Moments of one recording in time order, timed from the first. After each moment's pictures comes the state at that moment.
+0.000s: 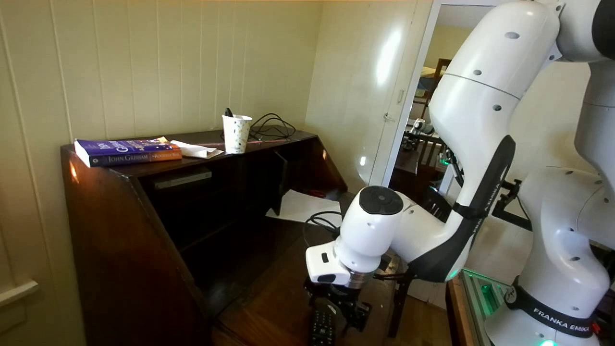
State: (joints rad) arm 0.63 0.36 -0.31 -2.59 -0.73 2.98 -0.35
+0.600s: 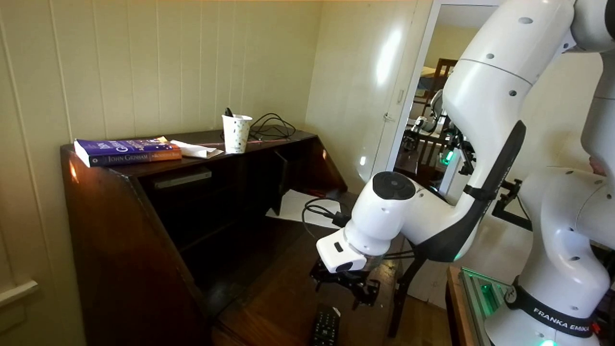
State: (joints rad) arm 0.62 0.25 -0.37 -2.65 -0.88 2.93 -0.52
